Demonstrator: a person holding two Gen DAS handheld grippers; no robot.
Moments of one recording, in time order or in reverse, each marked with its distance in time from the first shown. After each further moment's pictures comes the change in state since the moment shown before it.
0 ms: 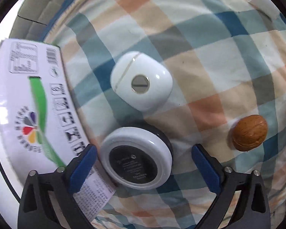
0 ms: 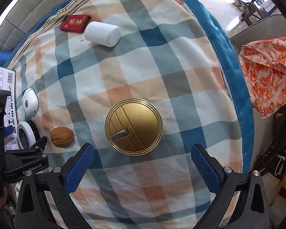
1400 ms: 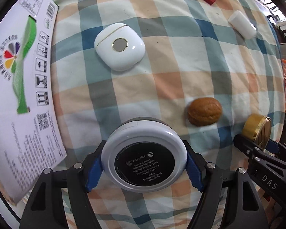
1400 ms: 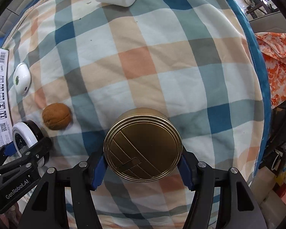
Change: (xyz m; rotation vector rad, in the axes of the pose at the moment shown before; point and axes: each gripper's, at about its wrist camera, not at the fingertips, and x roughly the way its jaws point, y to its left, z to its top) left arm -0.014 -0.002 -0.058 -0.204 -0.026 -0.351; right arm 0.043 0.022 -0.033 -0.032 0.111 -0.005
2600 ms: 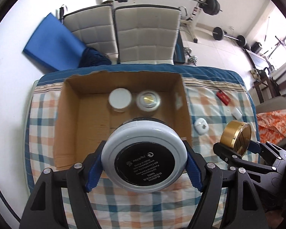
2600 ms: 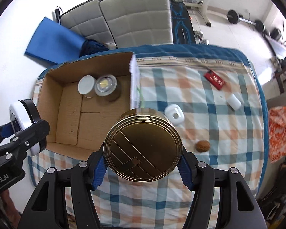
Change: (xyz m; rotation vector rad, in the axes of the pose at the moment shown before) left arm -0.225 0.228 -0.058 -0.152 -0.444 0.005; right arm -0.207 0.265 -0.056 -0.319 -0.368 0.103
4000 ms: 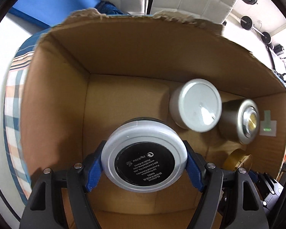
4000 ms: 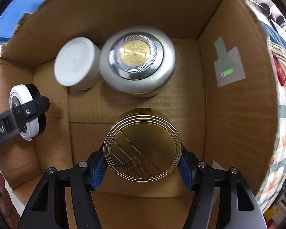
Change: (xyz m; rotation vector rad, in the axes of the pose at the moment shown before) left arm 0.198 0.138 0.059 -0.115 0.271 -0.006; right arm 0.225 0.092 0.043 0.078 0.285 -0.044
